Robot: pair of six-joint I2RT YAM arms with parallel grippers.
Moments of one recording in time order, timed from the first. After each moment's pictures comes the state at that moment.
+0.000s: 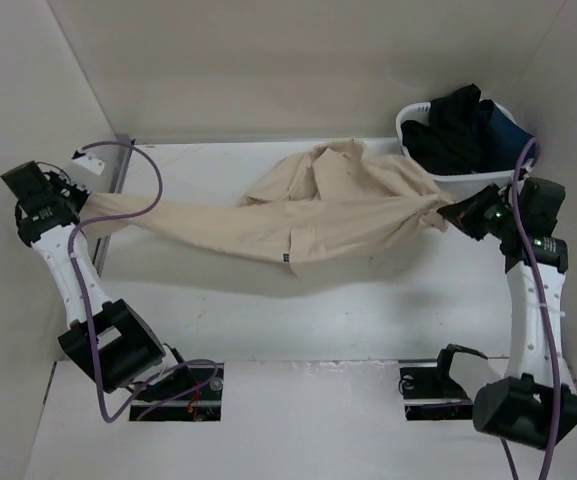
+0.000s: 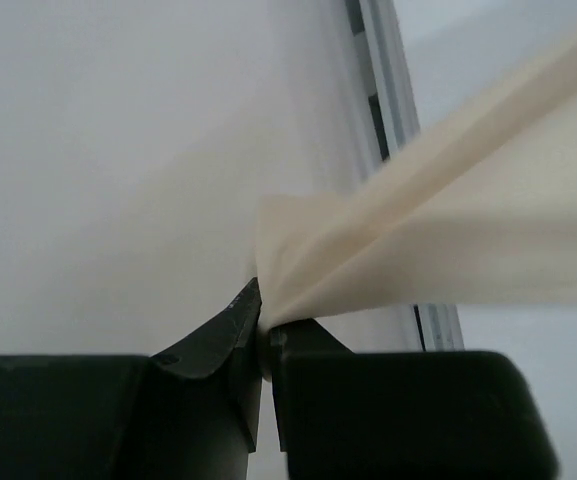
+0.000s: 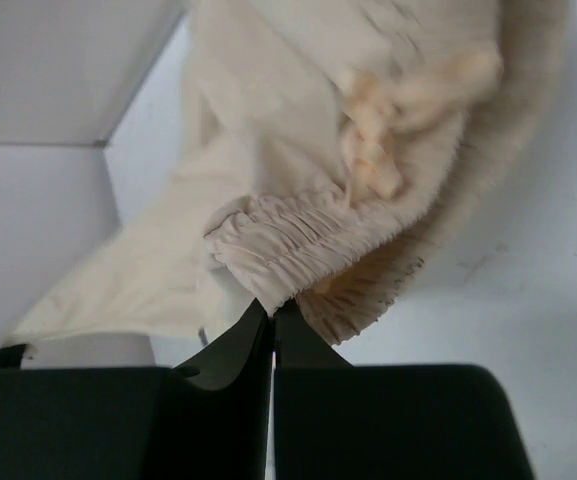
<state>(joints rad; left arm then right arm) 0.59 1.34 1.29 -0.51 0.22 1.00 -0.30 1.05 1.05 -0.63 -0.54 0.69</state>
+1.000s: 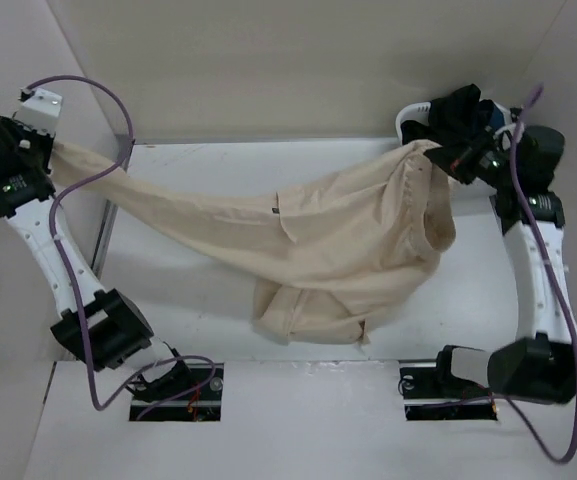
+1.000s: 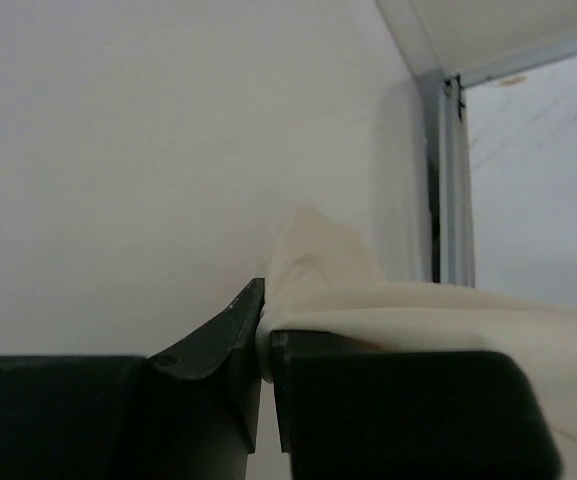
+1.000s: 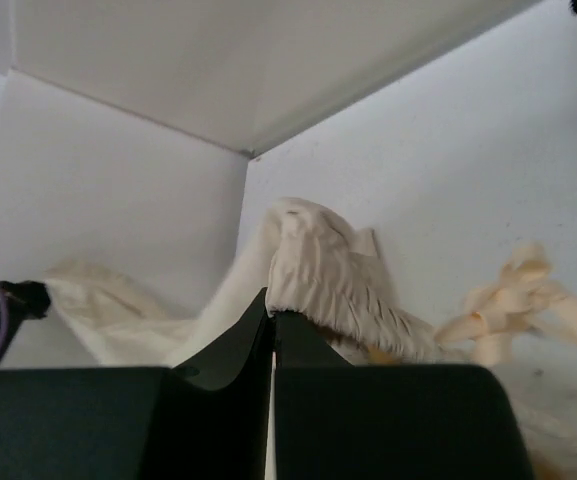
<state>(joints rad) 0.67 1.44 1.70 -0.46 0.35 0.69 -0.22 1.13 1.26 -0.31 -0.69 0.83</state>
